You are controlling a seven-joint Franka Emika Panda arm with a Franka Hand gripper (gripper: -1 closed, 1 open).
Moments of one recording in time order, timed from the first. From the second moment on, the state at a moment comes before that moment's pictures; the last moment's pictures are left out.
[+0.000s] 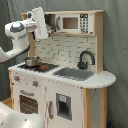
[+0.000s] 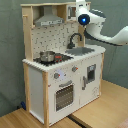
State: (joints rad) arm -1.12 -0.99 1.11 -1.72 -0.63 2.29 0.33
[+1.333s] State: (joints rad) arm -0.92 -0.99 1.33 -1.67 -0.54 2.31 0.21
